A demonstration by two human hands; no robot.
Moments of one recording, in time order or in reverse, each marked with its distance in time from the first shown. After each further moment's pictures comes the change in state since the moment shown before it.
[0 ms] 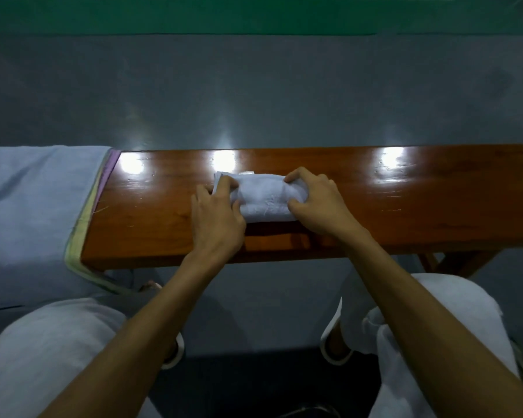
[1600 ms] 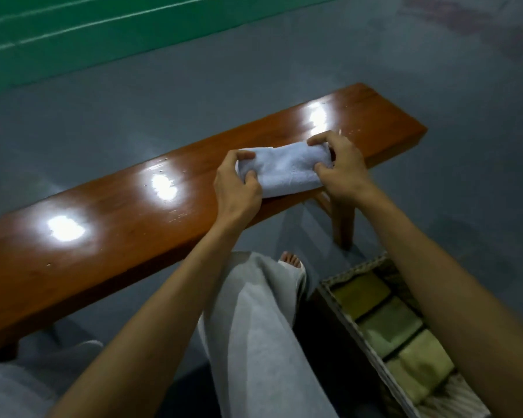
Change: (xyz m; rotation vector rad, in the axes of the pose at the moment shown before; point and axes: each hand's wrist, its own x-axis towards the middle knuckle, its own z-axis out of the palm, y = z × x) left_hand -0.056 0.242 0.137 -0.570 -0.180 0.227; right_hand -0.125 0.224 -0.158 0.158 0.521 0.198
